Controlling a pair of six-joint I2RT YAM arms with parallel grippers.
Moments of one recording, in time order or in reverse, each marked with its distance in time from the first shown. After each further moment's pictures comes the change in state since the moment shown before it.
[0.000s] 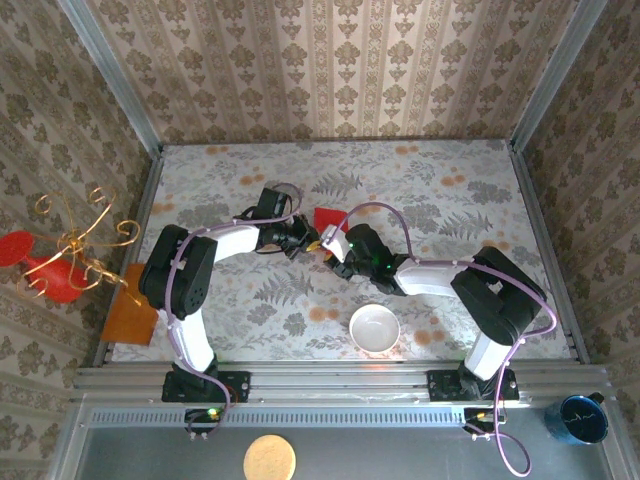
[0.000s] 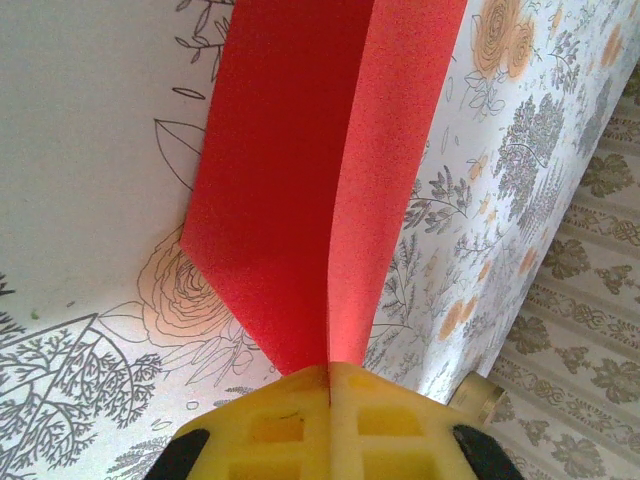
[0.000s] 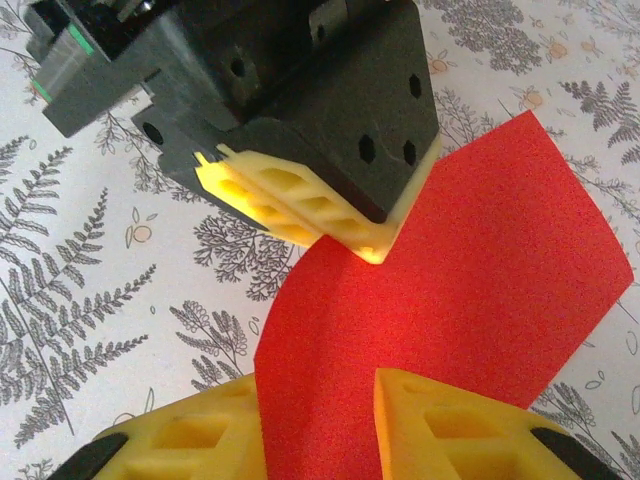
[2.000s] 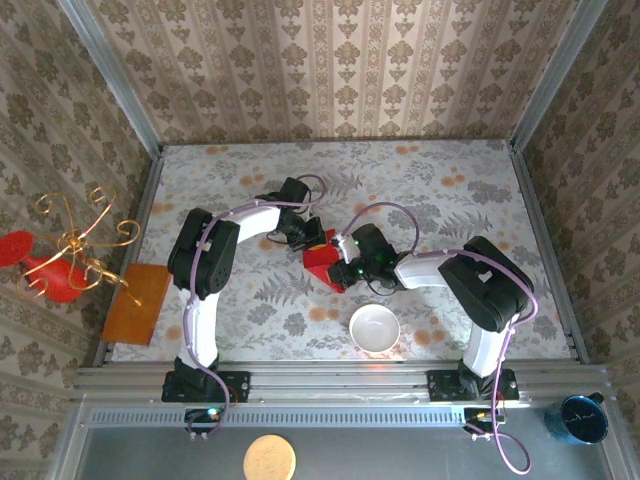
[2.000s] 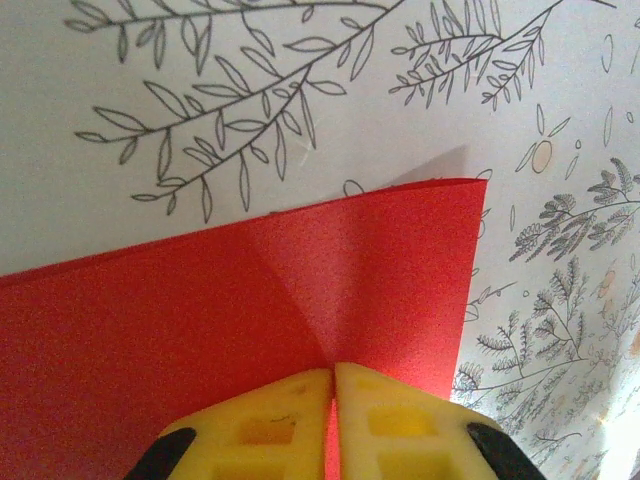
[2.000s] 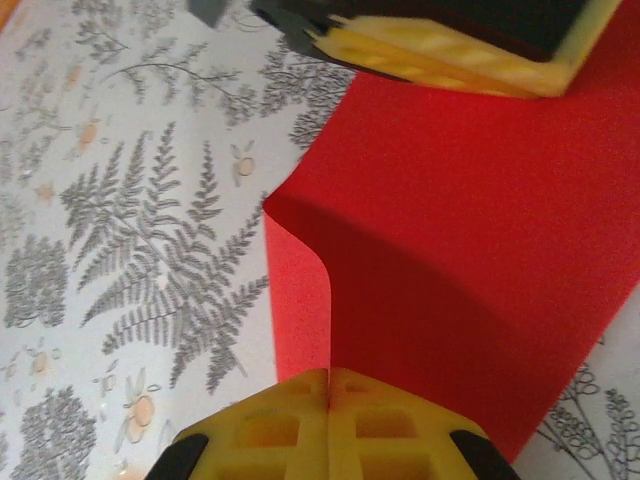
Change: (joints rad) left arm -0.049 0.231 0.333 -0.387 -0.144 0.403; right arm -0.083 0.100 0.000 -0.055 -0.391 0.514
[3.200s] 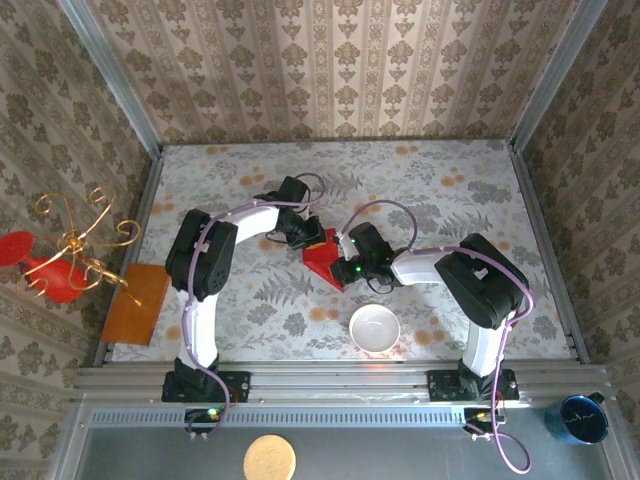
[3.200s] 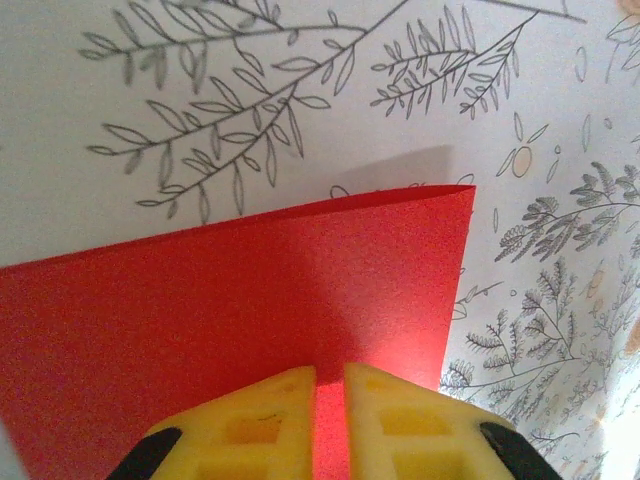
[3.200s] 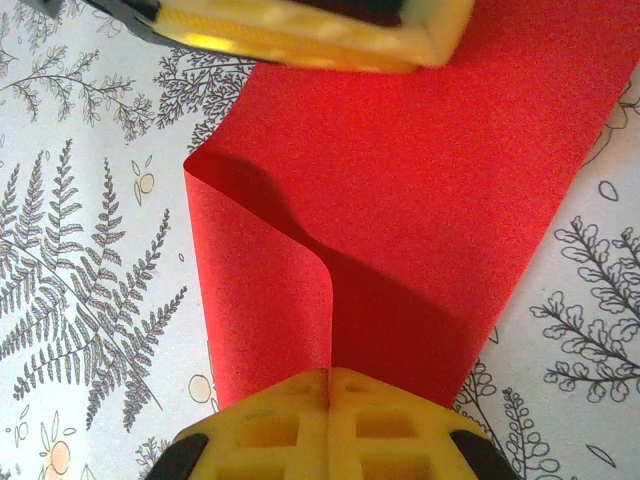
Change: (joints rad) left arm 0.009 -0.030 -0.017 0.016 -0.011 0.006; right arm 0.000 0.028 0.044 -0.072 0.108 0.027
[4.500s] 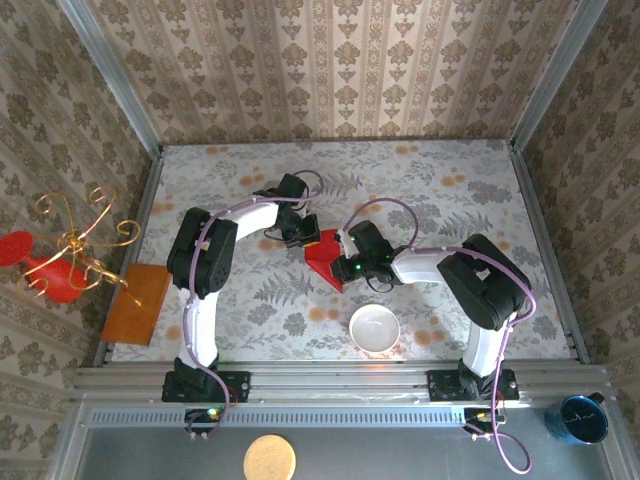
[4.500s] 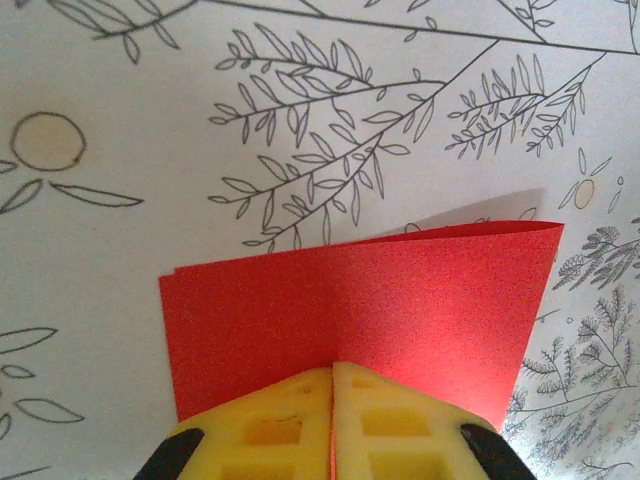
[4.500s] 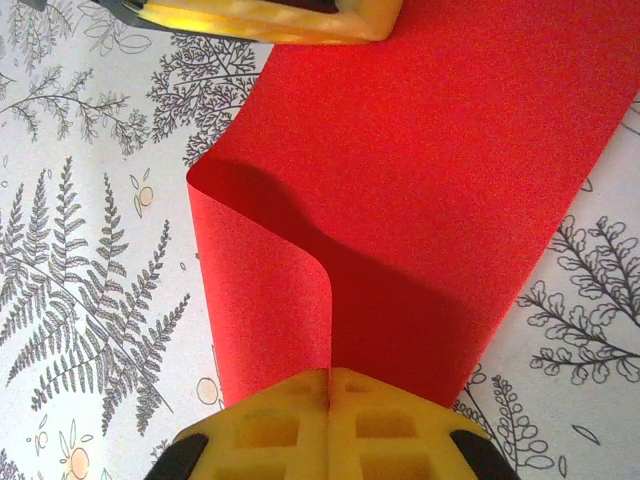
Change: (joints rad) left arm 0.005 0.038 0.060 -0.084 -0.077 0.049; right arm -0.006 -0.016 0.016 -0.041 0.008 0.051
